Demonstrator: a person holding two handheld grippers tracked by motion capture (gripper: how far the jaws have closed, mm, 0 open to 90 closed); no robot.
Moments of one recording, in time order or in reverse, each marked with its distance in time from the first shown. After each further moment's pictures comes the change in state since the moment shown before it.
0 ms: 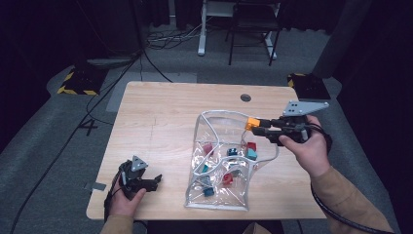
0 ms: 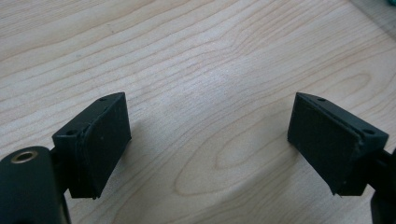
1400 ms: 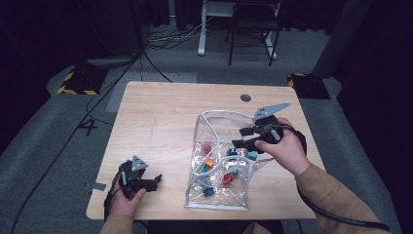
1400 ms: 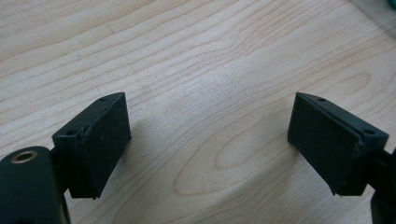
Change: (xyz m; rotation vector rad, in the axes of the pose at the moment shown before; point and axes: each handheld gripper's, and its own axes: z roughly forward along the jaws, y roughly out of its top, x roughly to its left) left arm 0.000 0.000 0.000 0.000 0.000 0.000; right arm 0.014 0.000 0.051 0.216 0.055 0.052
